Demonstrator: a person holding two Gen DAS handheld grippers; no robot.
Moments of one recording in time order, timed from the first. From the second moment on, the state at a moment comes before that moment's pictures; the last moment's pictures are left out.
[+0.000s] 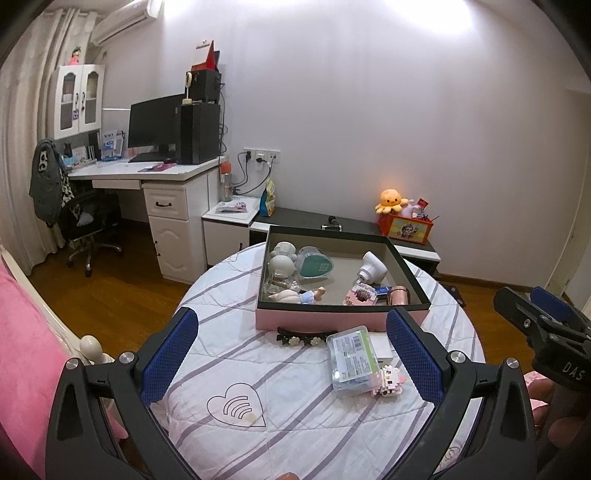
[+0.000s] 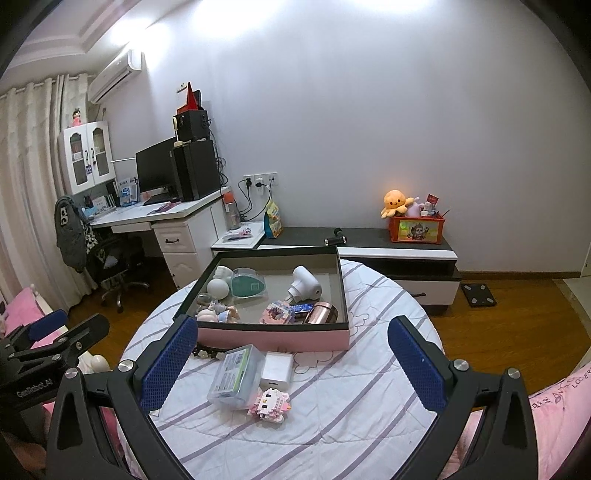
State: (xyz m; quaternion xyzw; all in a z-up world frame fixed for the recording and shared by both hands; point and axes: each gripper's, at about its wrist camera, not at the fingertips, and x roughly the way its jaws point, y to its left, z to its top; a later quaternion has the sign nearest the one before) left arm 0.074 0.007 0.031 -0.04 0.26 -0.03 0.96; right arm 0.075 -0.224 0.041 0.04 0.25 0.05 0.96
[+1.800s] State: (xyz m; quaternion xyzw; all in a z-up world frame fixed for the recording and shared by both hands) left arm 0.186 -0.058 -0.109 -0.07 0.48 -0.13 0.87; right arm 0.148 -0.202 -0.120 -0.05 0.45 0.16 0.88
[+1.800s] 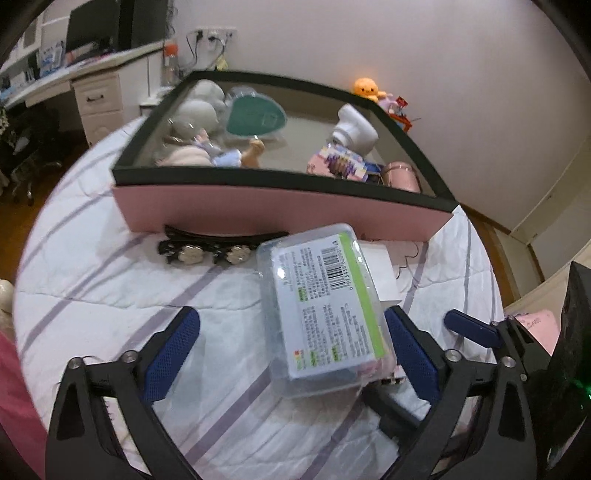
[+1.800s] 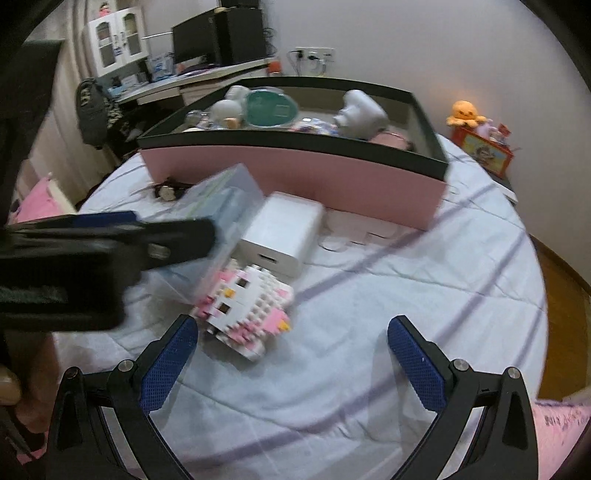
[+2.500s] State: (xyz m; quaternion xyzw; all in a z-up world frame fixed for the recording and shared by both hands) left arm 0.179 -0.046 -0.107 -0.06 0.47 -0.14 0.87; right arm 0.158 -0.203 -0.113 -0.04 0.43 0.18 0.89
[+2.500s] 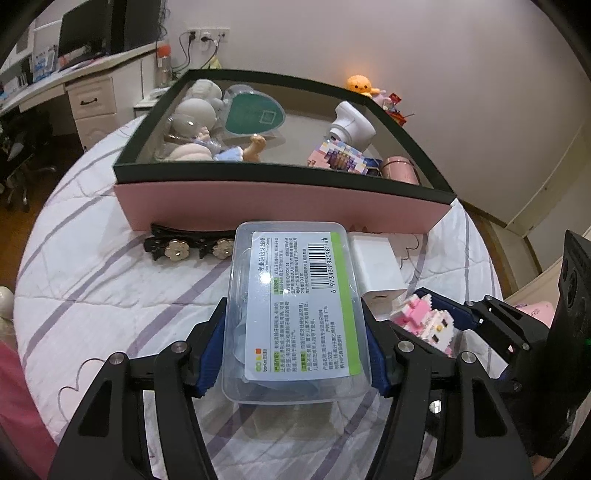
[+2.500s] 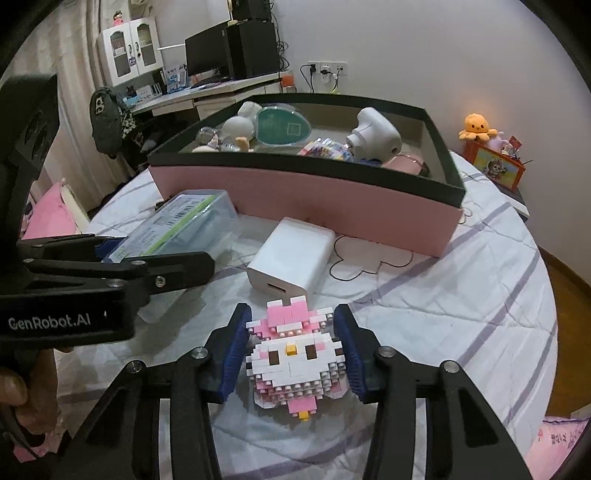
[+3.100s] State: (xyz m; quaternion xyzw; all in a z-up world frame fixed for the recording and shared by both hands) left arm 0.173 -0.023 -0.053 -0.05 0.40 -0.13 0.90; right arm 0.173 -0.214 -0.035 -0.02 0.35 0.18 0.92
